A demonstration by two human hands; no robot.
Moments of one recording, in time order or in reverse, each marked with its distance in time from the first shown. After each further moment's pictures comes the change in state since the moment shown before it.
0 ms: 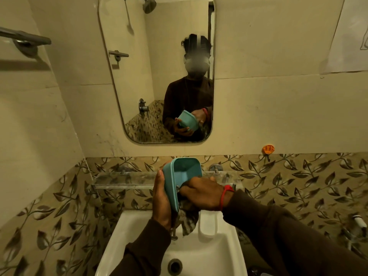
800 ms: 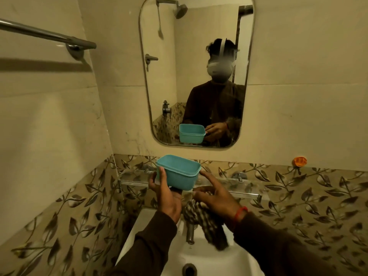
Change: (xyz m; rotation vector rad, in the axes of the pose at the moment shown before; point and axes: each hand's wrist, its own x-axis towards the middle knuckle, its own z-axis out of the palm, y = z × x) left_hand 0.034 0.038 -0.041 -0.259 0.481 0.268; right_hand 0.028 -0.001 0.039 0.896 0.189 0.137
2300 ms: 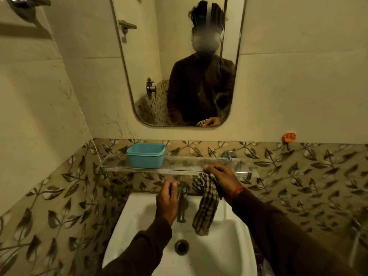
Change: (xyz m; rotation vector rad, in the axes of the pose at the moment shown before) left_hand 0.011 -0.079 -0.095 1.216 -0.322 0.338; right_hand 0.058 0.091 -0.055 0.274 0.240 0.038
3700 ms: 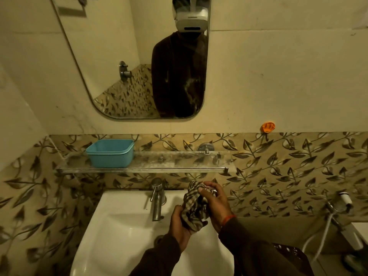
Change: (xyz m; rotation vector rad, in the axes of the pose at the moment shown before) left_hand -0.061 -0.036 0.112 -0.945 -0.307 -0.982; right_hand -0.019 0.078 -0.053 0.276 0.218 0.176
